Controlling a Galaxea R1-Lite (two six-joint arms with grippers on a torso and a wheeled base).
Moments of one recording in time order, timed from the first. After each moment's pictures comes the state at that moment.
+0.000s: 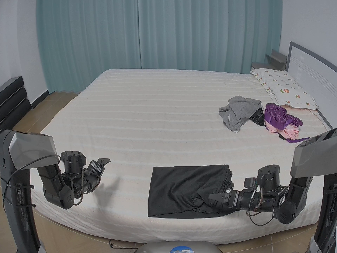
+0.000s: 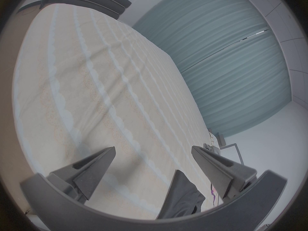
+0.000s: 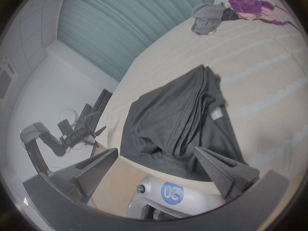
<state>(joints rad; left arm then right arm) -0.11 2.31 -0.55 -1.24 -0.06 -1.06 0.41 2.24 -0.33 -1.29 0.32 0.65</state>
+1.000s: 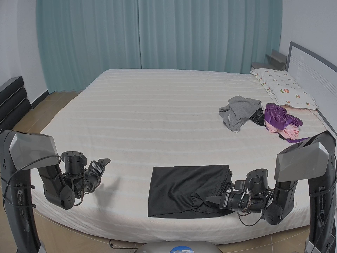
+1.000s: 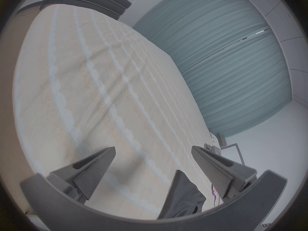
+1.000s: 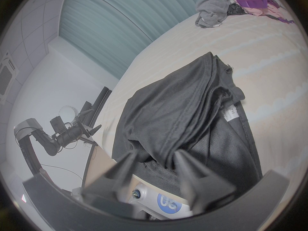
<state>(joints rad) -0.12 2.31 -0.55 -1.24 -0.05 -1.06 0.43 2.40 -0.44 -1.35 0.32 0.63</state>
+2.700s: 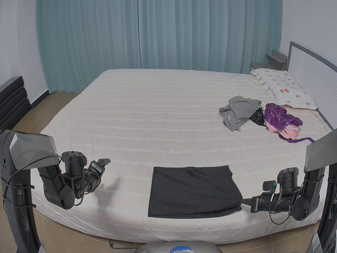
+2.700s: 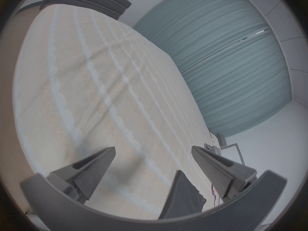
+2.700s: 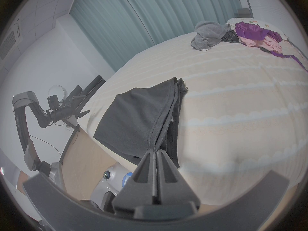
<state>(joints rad) -0.12 2.31 -0.55 -1.24 -0.05 -1.06 0.17 2.26 -0.19 -1.33 0.40 0.21</state>
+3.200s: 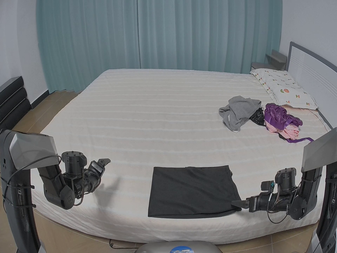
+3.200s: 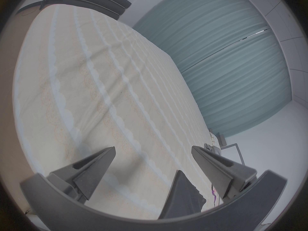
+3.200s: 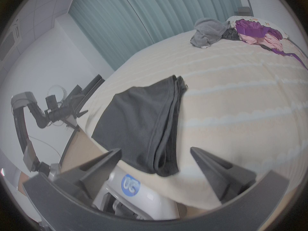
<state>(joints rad) -0.12 2.31 -0.55 -1.24 -0.05 -1.06 0.17 2.29 -0.21 -1.33 0.40 0.21</state>
